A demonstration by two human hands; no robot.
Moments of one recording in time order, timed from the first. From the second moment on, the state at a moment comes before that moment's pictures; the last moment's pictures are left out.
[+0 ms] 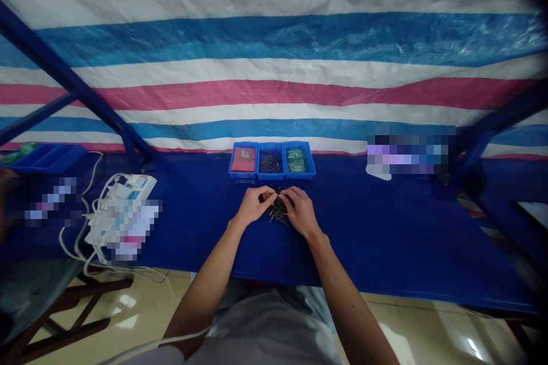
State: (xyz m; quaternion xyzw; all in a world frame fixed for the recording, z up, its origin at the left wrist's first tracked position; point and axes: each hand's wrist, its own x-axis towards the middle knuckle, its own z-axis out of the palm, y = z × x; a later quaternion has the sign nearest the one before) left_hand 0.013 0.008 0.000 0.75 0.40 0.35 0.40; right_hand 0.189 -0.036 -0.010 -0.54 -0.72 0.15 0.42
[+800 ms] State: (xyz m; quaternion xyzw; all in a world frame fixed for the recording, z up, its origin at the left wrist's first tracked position) left_hand 0.013 0.009 -0.001 0.75 0.41 0.35 0.39; right_hand 0.188 -0.036 -0.013 -0.54 -0.69 0.17 0.44
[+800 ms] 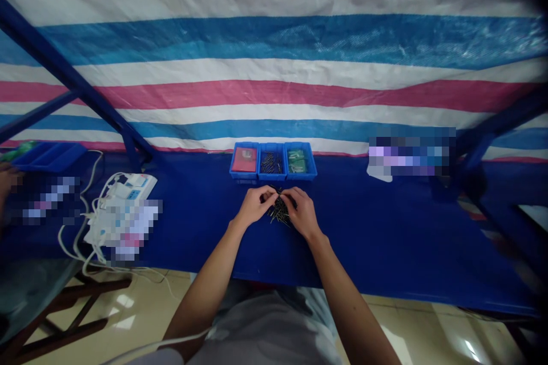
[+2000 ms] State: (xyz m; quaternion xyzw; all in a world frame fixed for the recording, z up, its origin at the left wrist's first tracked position) left_hand 0.012 0.009 0.000 0.75 0.40 0.34 0.39; right_hand 0.188 -0.037 -0.011 -0.54 -0.69 0.17 0.45
